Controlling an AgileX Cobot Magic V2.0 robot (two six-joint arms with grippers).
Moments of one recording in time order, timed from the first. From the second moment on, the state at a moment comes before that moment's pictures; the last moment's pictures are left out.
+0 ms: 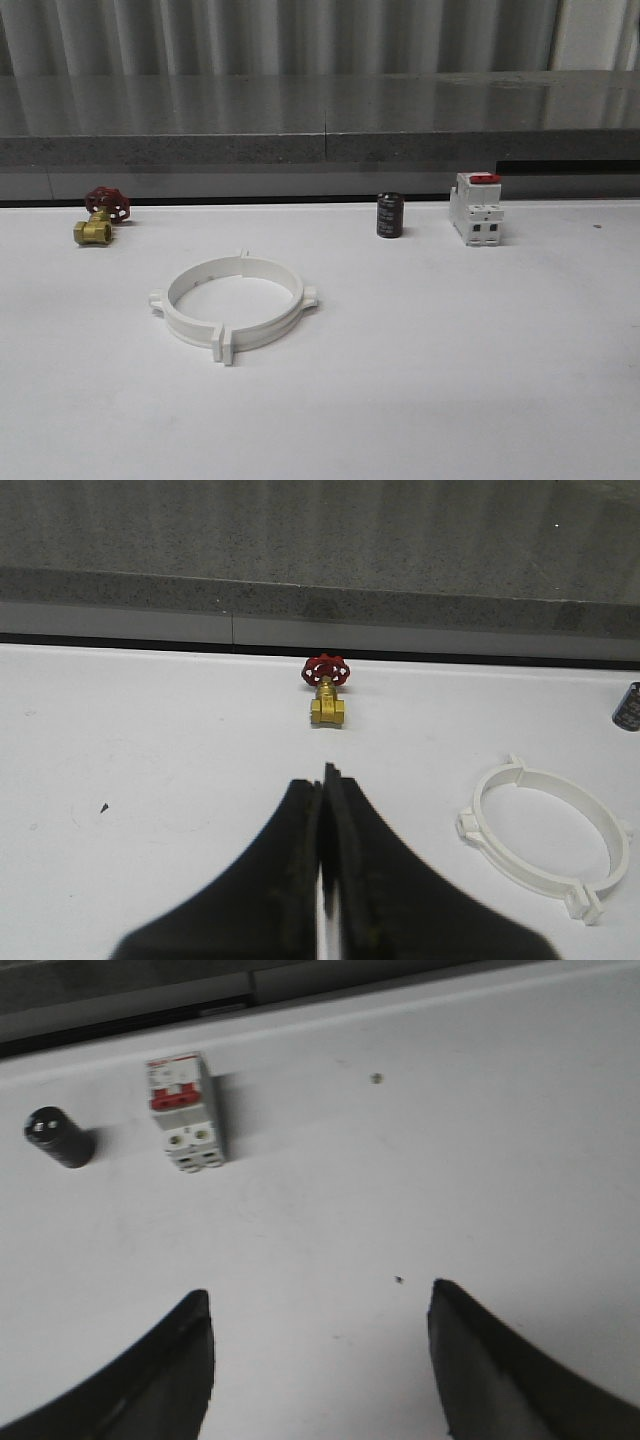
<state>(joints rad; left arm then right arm) -0.16 0.37 -0.42 0.17 0.44 -0.30 0.29 1.21 -1.07 -0.47 0.79 0.76</state>
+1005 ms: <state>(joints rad) -0.16 0.37 -0.42 0.17 0.44 -0.30 0.23 0.52 -0.75 -0.46 0.98 0.63</state>
